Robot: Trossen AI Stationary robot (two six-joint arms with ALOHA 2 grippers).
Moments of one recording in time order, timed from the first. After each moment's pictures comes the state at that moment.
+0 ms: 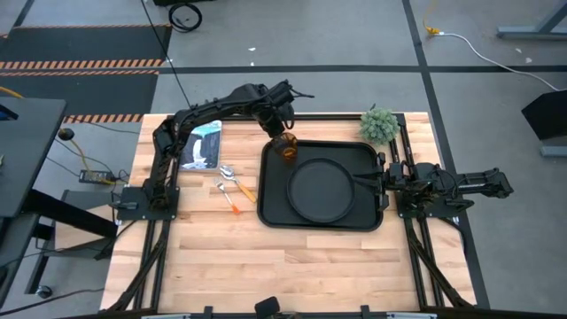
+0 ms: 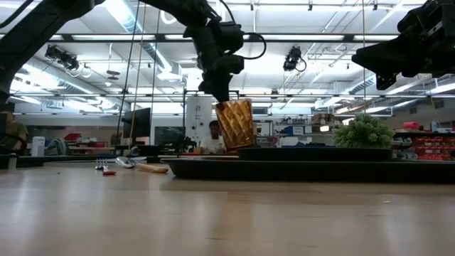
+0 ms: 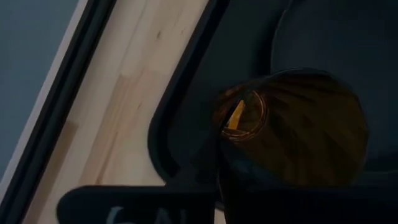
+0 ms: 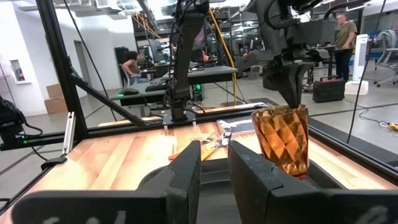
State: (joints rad) left arm 0.49 2.08 1.97 -1.06 0.09 0.08; right arm 0.04 0.02 0.01 0.10 0.16 0.08
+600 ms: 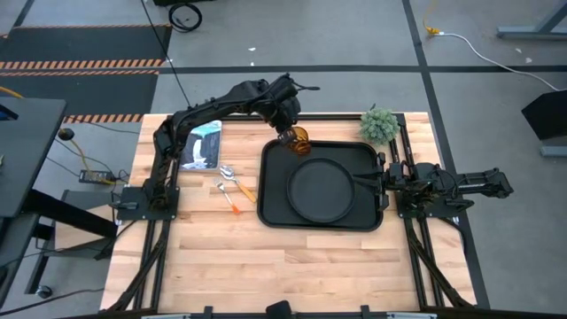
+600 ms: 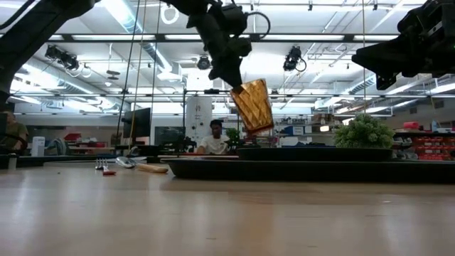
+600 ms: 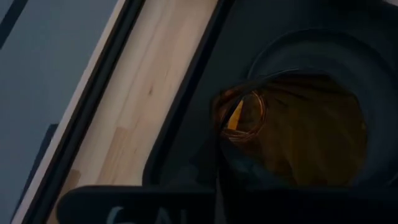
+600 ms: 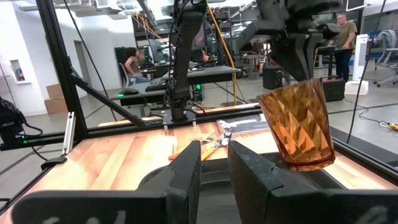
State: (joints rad) left arm 0.45 2.07 2.08 -1.01 0.11 0.09; right arm 0.04 0.02 0.01 0.10 0.16 0.08
